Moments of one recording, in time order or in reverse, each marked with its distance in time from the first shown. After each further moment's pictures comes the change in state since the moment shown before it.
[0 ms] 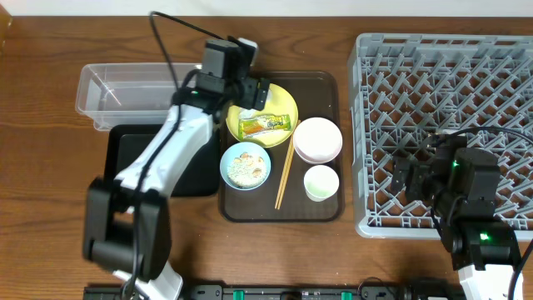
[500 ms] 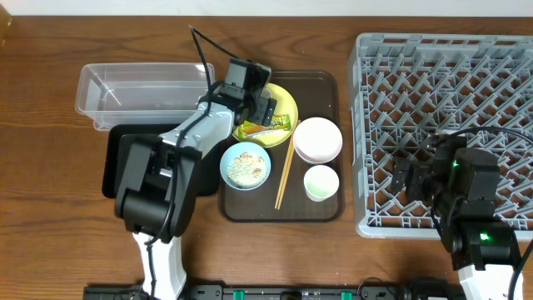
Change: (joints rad) left arm -0.032 0.247 0.000 0.065 -0.011 0.015; right arm 0.000 0.000 0.000 -0.003 0.000 0.000
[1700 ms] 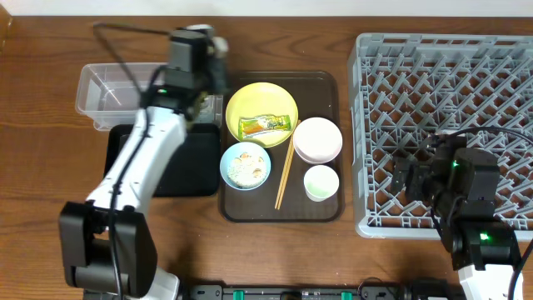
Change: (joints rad) left arm 0.195 -0.359 0.002 -0.148 -0.073 -0.390; right arm 0.000 0.000 0.000 0.000 0.000 0.000
